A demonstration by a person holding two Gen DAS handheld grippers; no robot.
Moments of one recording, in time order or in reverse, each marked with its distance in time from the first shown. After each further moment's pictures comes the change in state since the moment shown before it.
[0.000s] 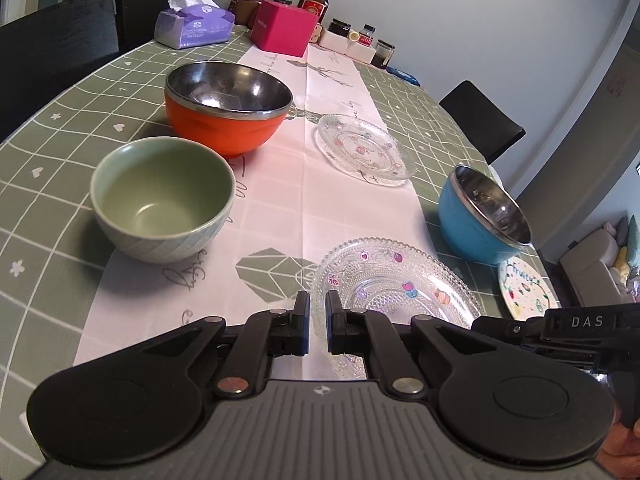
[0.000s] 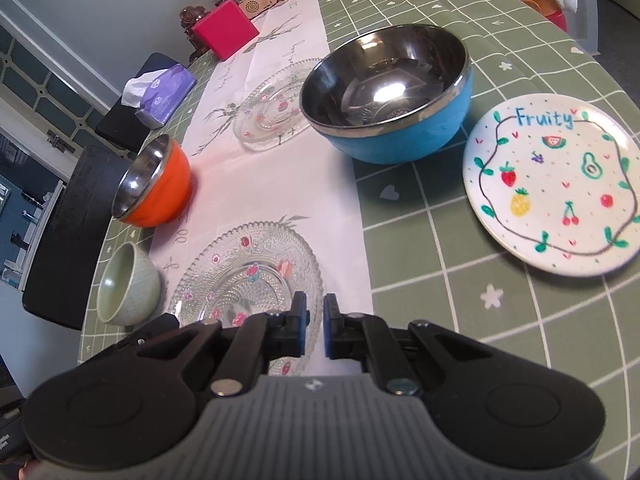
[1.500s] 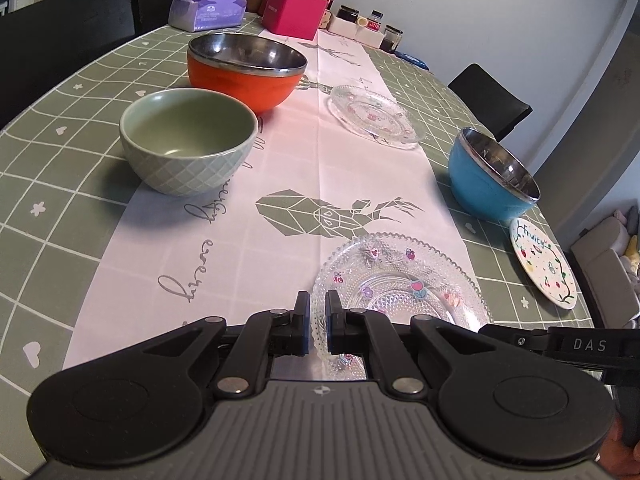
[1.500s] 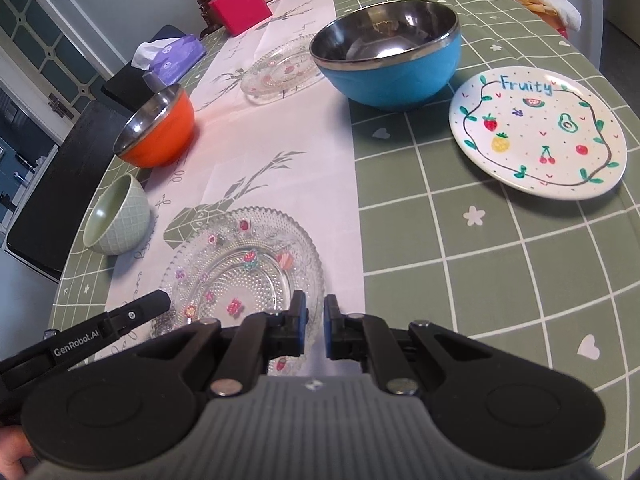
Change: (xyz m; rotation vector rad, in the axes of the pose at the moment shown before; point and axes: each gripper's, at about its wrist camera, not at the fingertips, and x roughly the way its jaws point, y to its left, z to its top) left arm -0.005 0.002 -0.040 0.014 0.021 0.046; right arm -0.003 0.005 -0.052 -0.106 -0.004 -0.063
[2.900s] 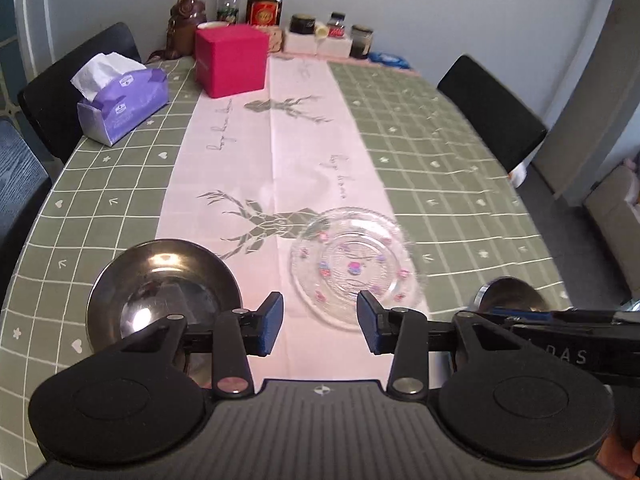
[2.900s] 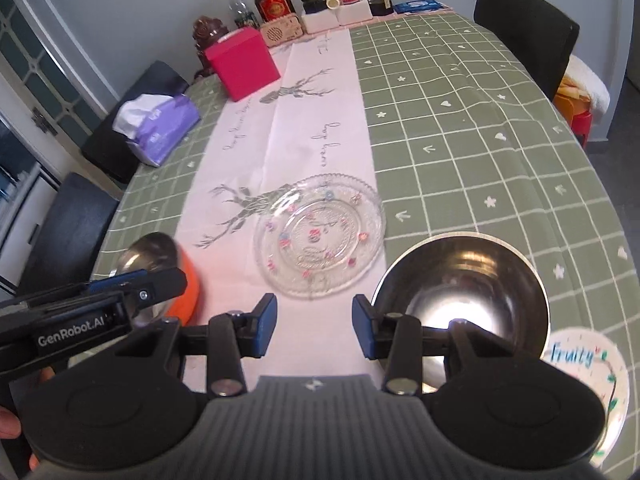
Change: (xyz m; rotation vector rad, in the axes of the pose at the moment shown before) left arm 0.099 -0.055 0.232 0.216 0.117 0.048; right arm 0.052 0.056 0.226 -0.068 -0.007 -0.093
